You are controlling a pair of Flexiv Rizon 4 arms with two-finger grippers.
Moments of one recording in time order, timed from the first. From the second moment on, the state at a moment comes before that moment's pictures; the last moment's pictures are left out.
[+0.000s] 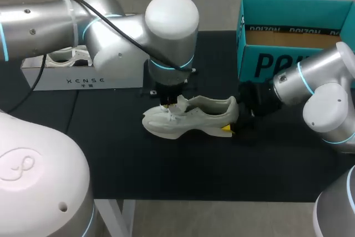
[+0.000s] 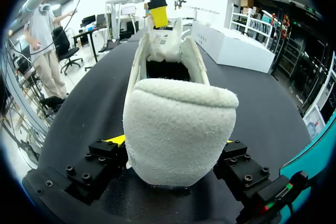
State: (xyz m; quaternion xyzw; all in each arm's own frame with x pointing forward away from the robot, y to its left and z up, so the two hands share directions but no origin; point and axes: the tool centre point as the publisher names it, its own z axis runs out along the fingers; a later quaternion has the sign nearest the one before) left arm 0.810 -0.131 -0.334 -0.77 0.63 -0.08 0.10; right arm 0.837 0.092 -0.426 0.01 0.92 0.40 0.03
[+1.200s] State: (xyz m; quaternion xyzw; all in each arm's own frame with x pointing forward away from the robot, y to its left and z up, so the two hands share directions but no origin) left arm 0.849 -0.178 -0.275 -0.54 0.82 -0.09 0.15; right arm 0.837 0.093 -0.426 0.01 0.92 0.40 0.03
